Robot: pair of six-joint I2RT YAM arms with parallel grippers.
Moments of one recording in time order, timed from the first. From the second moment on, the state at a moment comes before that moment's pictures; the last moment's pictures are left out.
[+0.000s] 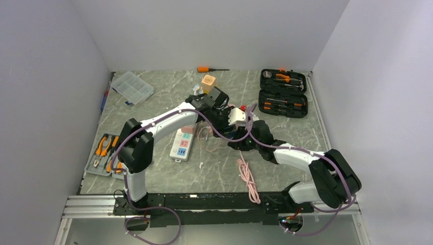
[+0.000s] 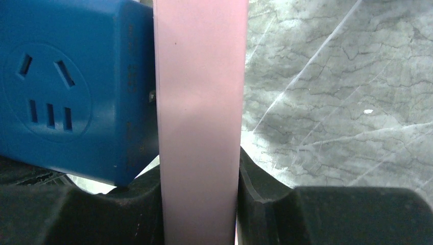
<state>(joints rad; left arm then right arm) -0.78 1.87 1.57 -0.67 0.41 0.70 0.54 1.34 0.49 0.22 -0.20 0.61</state>
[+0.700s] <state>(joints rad) -0.77 1.78 1.43 -0.56 0.42 0.71 0.55 1.31 0.50 0.15 -0.18 0.61</state>
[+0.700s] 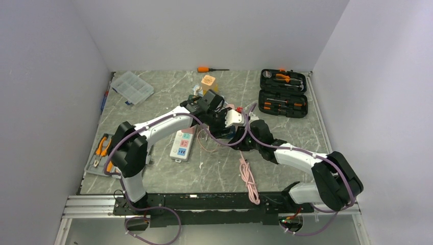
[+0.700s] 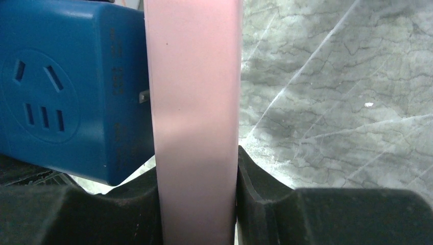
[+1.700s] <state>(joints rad) -0.72 1.78 1.44 -0.90 0.40 0.62 0.50 1.24 0.52 -0.17 0.12 0.65</state>
